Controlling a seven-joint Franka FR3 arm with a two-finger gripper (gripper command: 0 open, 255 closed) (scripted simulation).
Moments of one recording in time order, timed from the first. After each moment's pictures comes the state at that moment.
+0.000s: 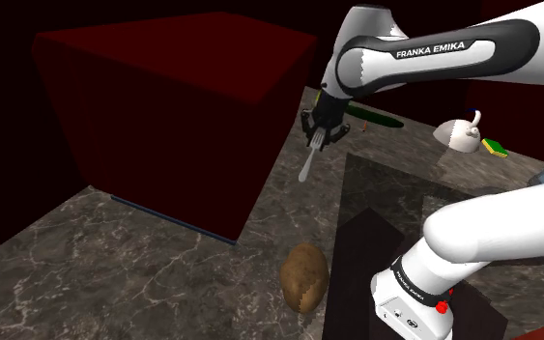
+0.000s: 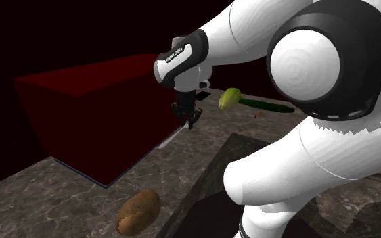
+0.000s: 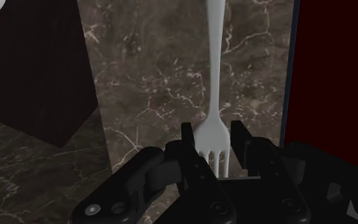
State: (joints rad) arm -0.29 -0.52 0.40 -2.52 0.17 2.08 1.00
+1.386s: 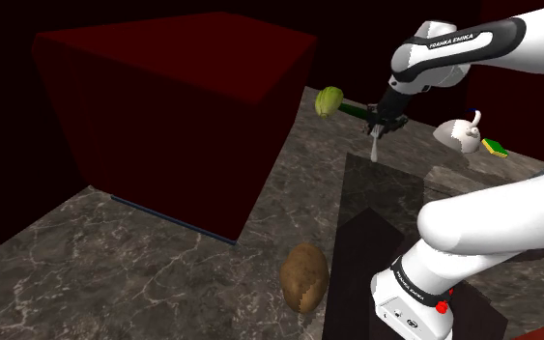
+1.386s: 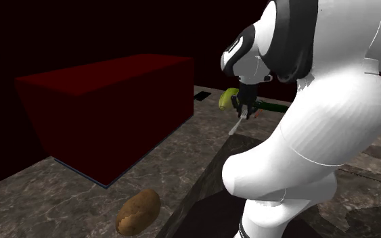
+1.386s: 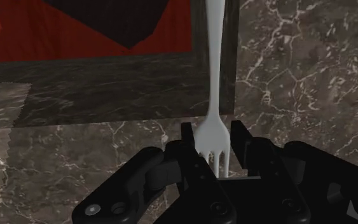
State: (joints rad) arm -0.53 -0.42 -0.02 -2.48 -0.02 2.13 0.48
